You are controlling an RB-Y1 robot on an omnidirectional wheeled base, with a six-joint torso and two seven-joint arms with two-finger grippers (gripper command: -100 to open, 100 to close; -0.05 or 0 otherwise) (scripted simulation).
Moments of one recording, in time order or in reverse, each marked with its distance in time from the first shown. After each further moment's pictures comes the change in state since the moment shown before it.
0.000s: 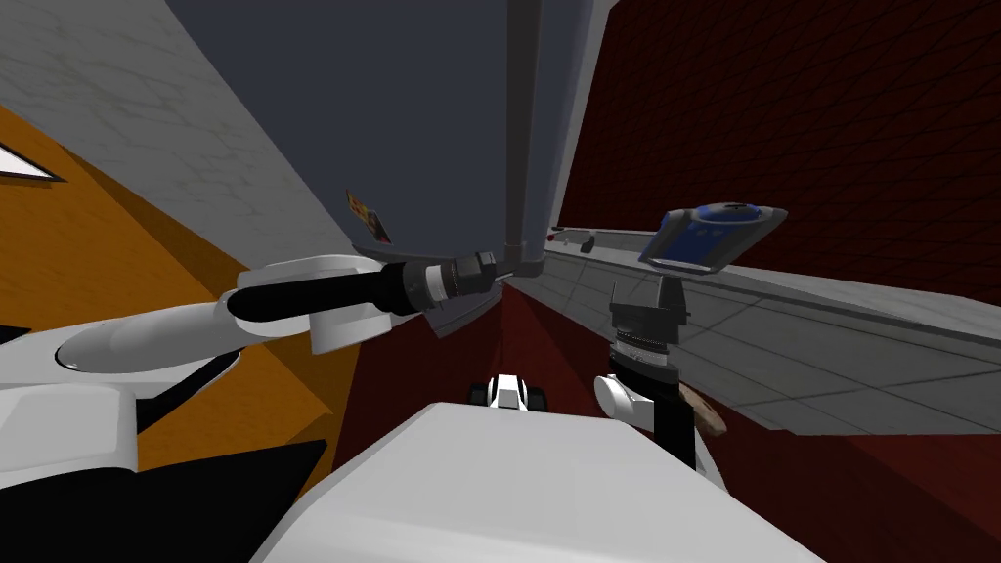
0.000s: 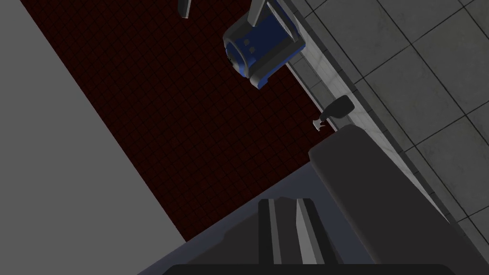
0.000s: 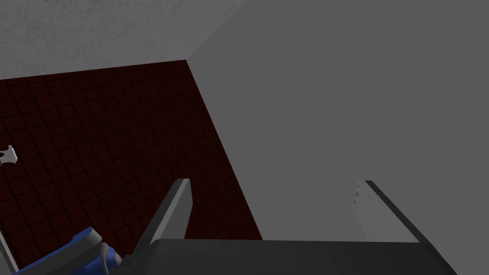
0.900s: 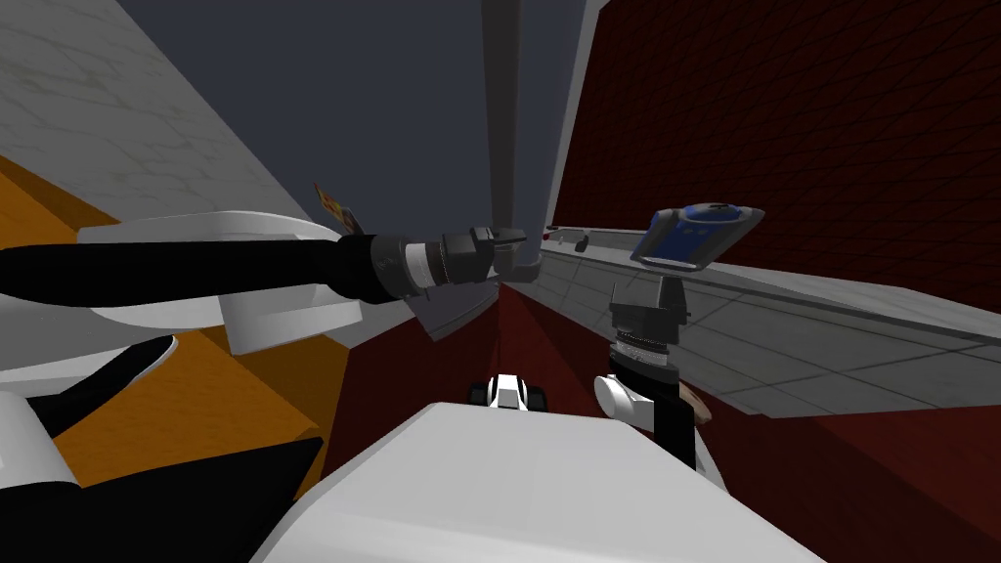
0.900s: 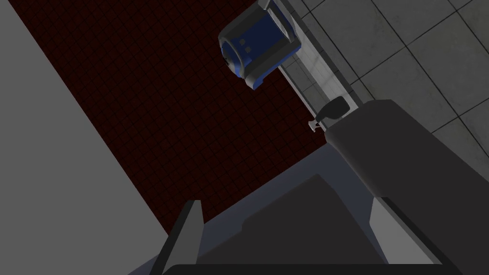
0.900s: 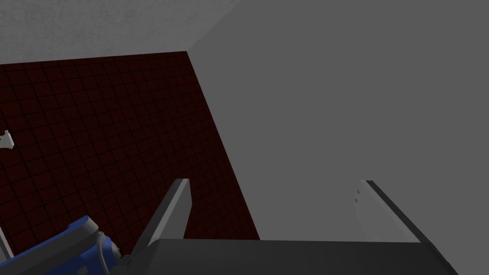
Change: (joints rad) left arm -0.134 0.137 0.080 -0.010 0.160 0.049 0.109; right arm 0.001 0.000 0.000 0.000 0.000 0.000 0.000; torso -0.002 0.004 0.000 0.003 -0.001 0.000
